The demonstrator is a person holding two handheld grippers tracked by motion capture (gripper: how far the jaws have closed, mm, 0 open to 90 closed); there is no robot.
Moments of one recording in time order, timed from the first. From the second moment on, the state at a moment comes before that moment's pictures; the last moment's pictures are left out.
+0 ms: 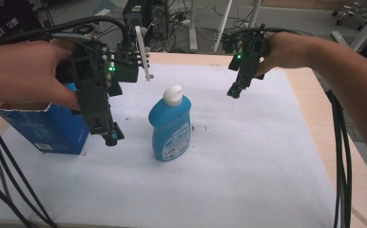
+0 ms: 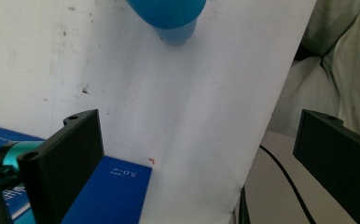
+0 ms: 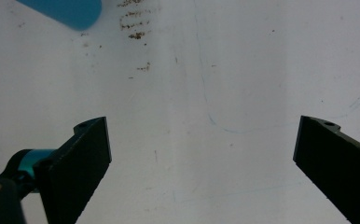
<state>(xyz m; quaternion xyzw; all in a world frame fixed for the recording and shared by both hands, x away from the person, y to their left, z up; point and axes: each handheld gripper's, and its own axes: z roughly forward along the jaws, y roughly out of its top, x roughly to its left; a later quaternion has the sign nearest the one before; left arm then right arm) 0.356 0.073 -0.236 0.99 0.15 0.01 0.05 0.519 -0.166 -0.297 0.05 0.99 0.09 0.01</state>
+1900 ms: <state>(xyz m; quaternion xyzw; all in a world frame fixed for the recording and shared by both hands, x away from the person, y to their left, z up) 0.361 0.046 -0.226 0.96 0.24 0.04 0.10 0.512 -0.177 -0.291 0.05 0.99 0.10 0.02</state>
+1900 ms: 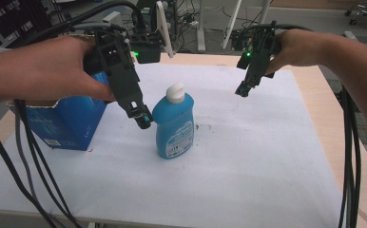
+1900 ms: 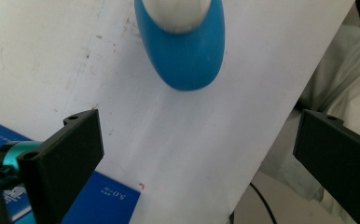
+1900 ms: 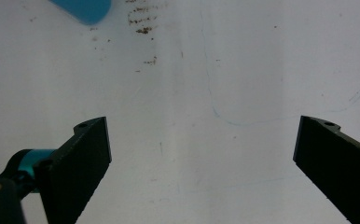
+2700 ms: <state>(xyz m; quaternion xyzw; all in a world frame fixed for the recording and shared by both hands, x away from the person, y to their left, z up) 0.388 0.009 -0.240 0.94 0.32 0.03 0.10 0.515 -0.175 -0.295 0.04 0.99 0.10 0.01</state>
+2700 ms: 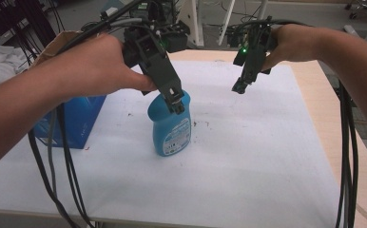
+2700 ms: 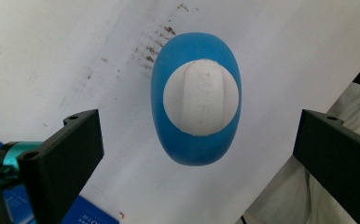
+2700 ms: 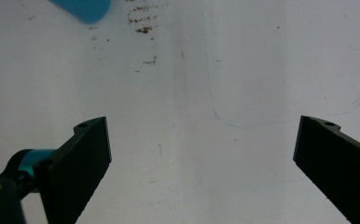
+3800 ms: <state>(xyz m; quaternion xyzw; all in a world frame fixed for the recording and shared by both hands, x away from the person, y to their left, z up) 0.397 -0.006 -0.288 0.92 0.37 0.03 0.10 0.517 -0.179 -0.296 0.04 0.99 0.10 0.01</state>
